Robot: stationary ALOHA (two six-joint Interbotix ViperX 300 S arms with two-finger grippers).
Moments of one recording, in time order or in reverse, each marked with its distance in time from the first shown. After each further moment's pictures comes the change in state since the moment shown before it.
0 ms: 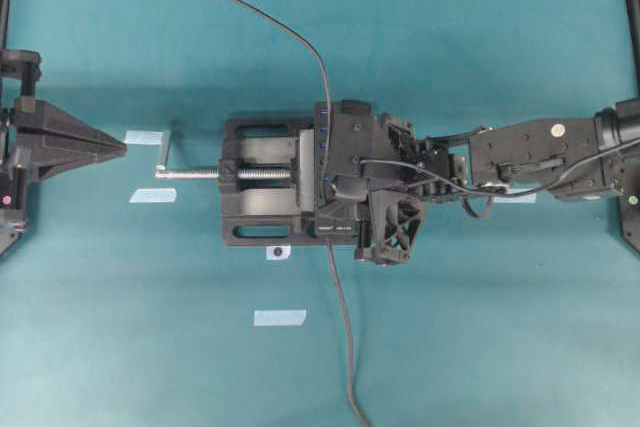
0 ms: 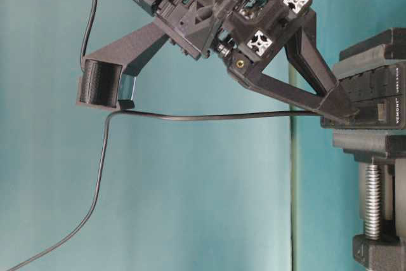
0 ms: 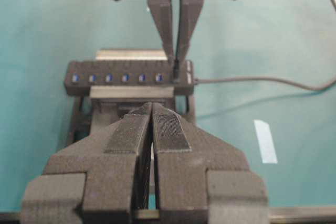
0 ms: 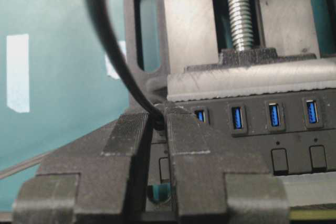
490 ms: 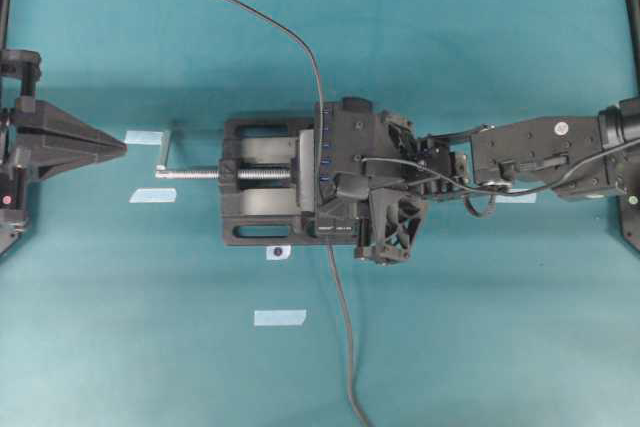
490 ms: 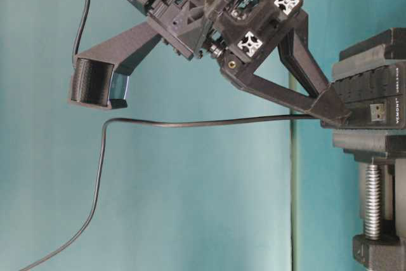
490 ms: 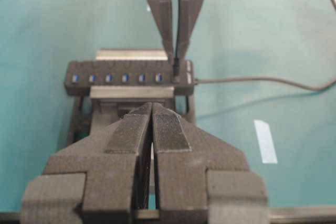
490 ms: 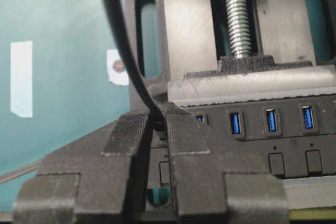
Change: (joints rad) left arm 0.000 0.000 0.000 0.000 0.002 0.000; right arm -0.003 -0.014 -0.003 0.000 -0.005 0.000
